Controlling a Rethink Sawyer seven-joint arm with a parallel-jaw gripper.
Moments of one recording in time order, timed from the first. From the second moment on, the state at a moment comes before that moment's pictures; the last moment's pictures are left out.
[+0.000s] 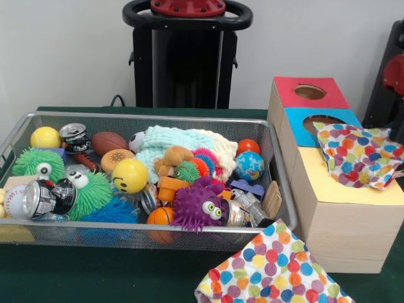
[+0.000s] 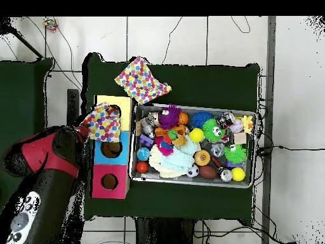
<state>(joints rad) 0.58 -0.37 -0.49 1.26 0.13 0.55 1.96</state>
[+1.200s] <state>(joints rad) 0.55 -0.17 -0.27 1.40 0.50 0.56 2.08</state>
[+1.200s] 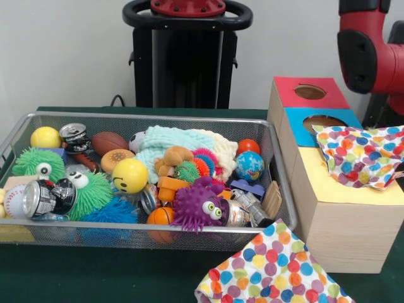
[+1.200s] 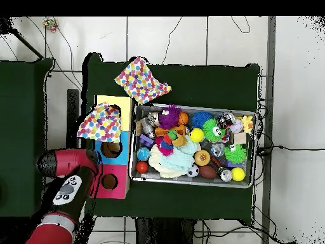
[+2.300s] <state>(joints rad) 0.46 -0.36 -0.43 1.24 0.48 0.90 2.08</state>
